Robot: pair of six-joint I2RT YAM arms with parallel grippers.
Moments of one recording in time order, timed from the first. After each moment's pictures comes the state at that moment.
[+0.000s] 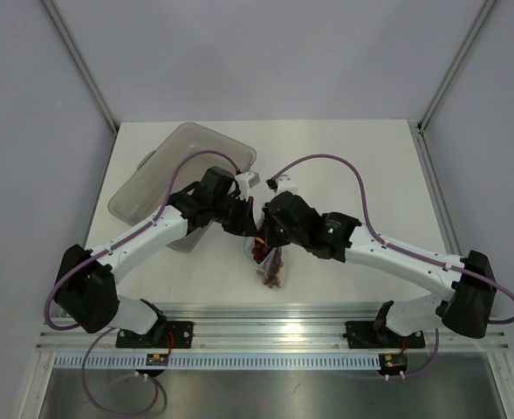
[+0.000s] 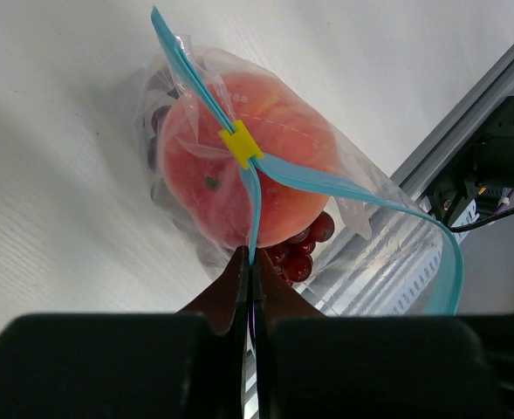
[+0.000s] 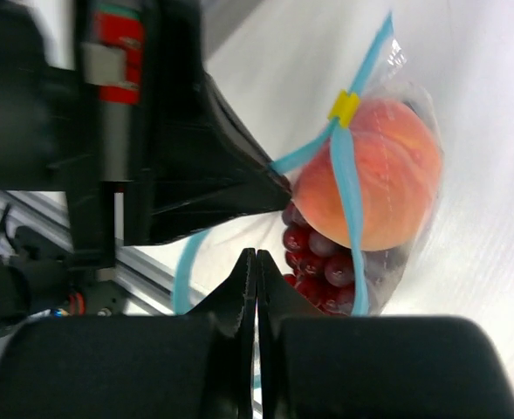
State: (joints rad) left arm -0.64 1.41 1.06 -0.50 0.42 -0.32; right arm 1.02 1.34 1.15 -0.46 0.22 0.69
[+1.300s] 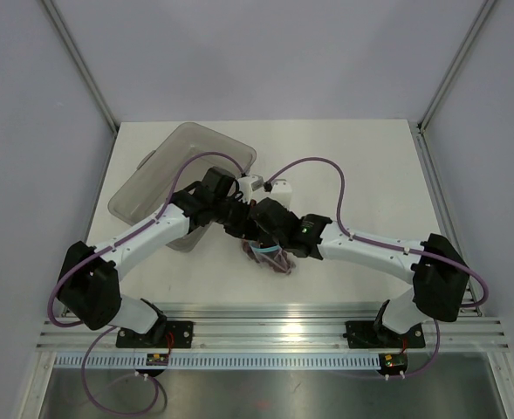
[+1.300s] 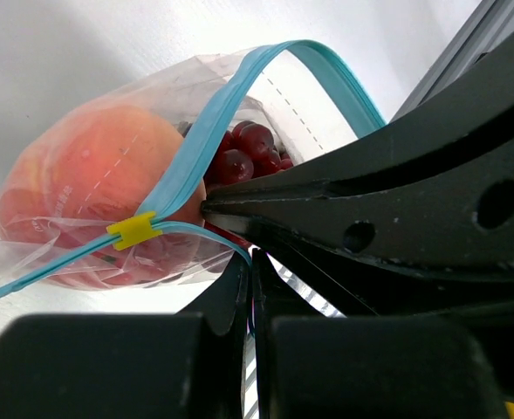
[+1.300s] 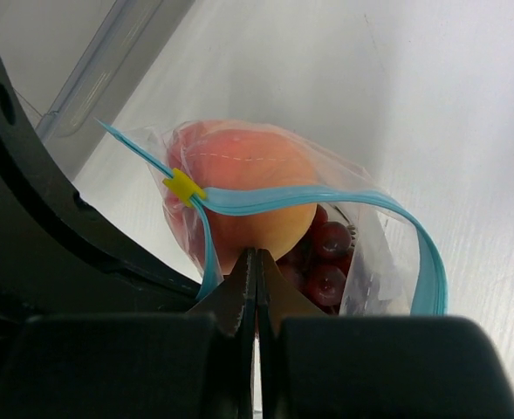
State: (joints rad) left arm -0.63 1.43 1.06 -0.51 0.54 -0.26; right arm 1.03 1.54 1.13 -0.39 0.43 0.78
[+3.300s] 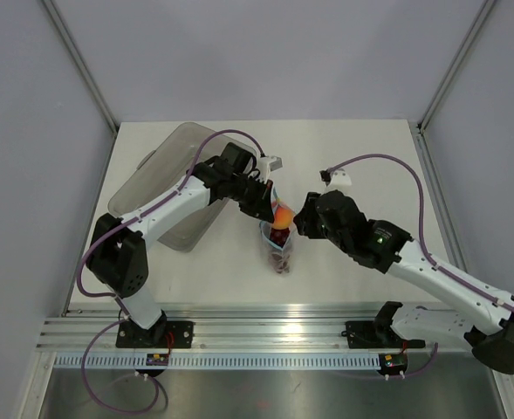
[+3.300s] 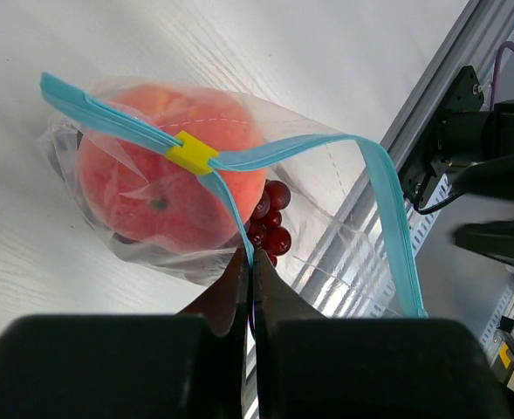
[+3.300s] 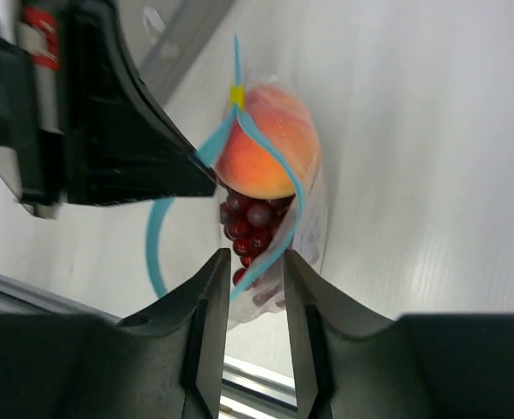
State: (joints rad) left arm -0.62 1.69 1.39 -0.63 0.61 -0.16; right arm 0.89 1.06 0.97 -0.52 0.35 0.73
